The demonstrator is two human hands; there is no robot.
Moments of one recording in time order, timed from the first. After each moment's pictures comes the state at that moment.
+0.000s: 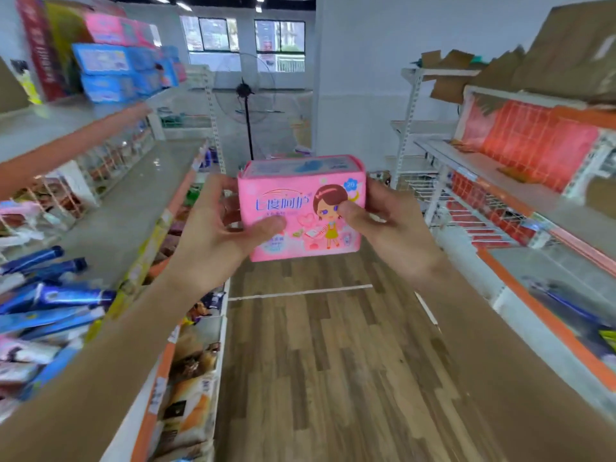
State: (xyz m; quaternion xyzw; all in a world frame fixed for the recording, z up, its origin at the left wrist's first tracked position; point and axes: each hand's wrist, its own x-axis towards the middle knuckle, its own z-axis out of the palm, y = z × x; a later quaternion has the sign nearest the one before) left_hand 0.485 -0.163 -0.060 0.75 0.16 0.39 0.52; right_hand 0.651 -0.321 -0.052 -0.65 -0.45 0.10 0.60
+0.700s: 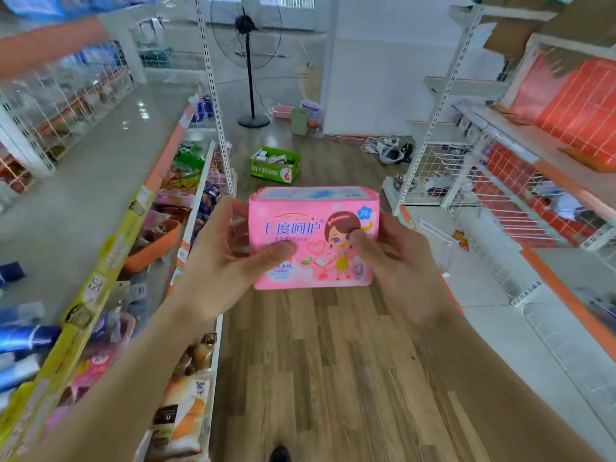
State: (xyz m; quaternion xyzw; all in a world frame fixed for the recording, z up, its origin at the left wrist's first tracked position) left_hand 0.577 0.010 -0.159 0.72 0.20 0.32 0.59; right_hand 0.738 -0.149 -0.159 -0.66 -0.36 0.20 0.63
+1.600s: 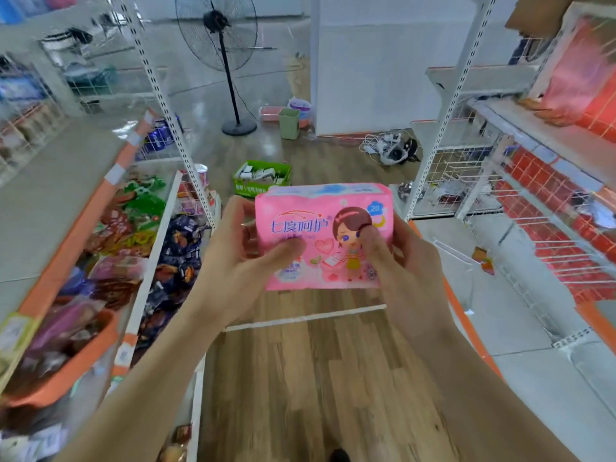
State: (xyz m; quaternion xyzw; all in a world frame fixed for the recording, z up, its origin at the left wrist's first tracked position) left_hand 0.915 0.187 -0.151 0.72 0.22 0.30 0.58; right_hand 1.039 0.030 -0.159 -0.67 -0.31 0.13 0.67
